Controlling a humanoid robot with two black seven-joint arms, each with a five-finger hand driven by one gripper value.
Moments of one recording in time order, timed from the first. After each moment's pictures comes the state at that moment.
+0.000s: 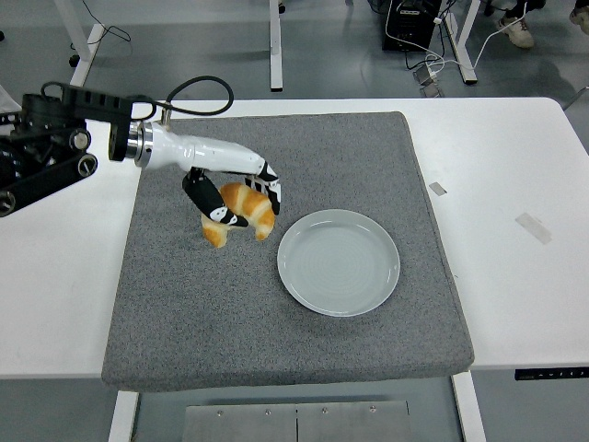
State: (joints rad) left arm -1.37 0.46 0.02 -1.01 1.34 -0.36 -0.61; right arm -0.09 0.00 0.04 0.20 -0.15 0.01 0.25
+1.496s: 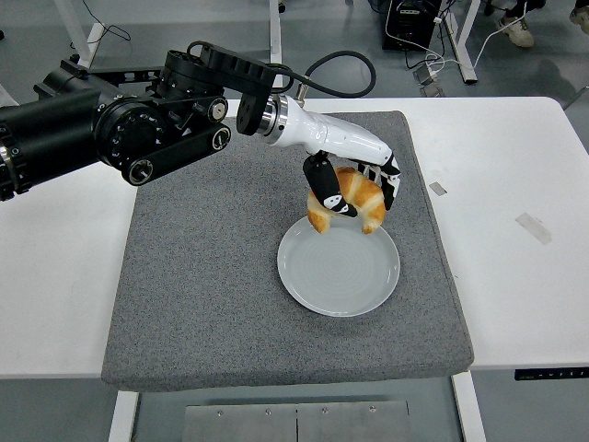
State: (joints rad) left arm -1.53 0.06 0.11 -0.81 1.27 -0.33 -0.57; right arm -0.09 0.00 0.04 0.20 -0.15 0.01 0.25
